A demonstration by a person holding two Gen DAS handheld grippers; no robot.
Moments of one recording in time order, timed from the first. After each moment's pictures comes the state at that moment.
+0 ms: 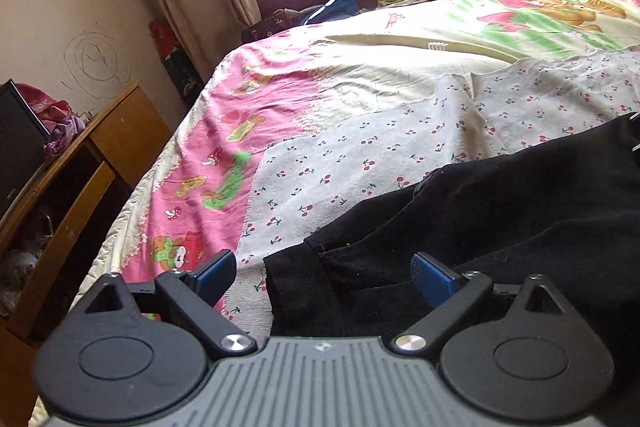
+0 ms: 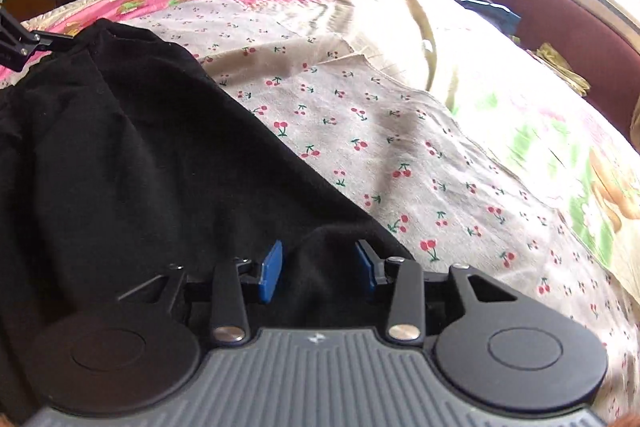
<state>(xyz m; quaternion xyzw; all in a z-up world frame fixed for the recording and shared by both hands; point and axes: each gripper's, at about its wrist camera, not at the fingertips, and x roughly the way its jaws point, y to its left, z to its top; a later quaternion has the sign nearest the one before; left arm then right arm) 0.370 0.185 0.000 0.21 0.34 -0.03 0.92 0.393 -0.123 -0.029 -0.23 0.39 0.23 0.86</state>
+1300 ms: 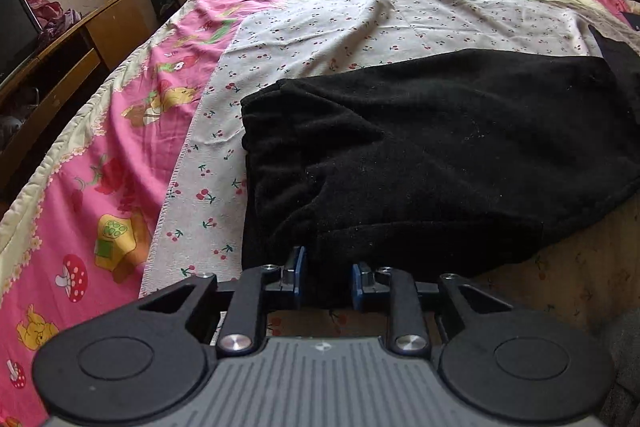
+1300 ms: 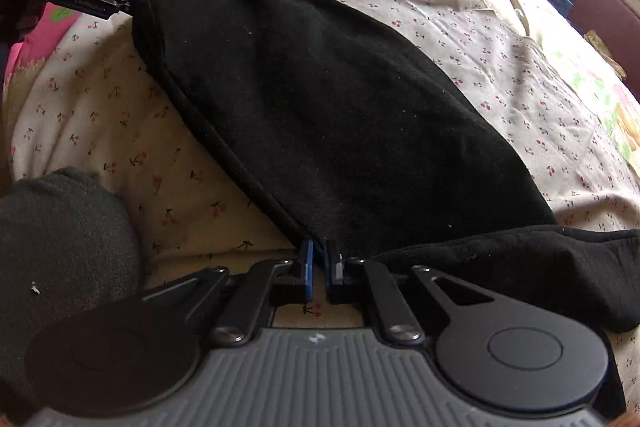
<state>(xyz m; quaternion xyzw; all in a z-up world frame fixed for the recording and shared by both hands) 0.113 0.240 -0.016 0.12 0.42 -0.07 0.90 0.105 -0.076 -0.011 -0.28 0.45 0.27 0.80</state>
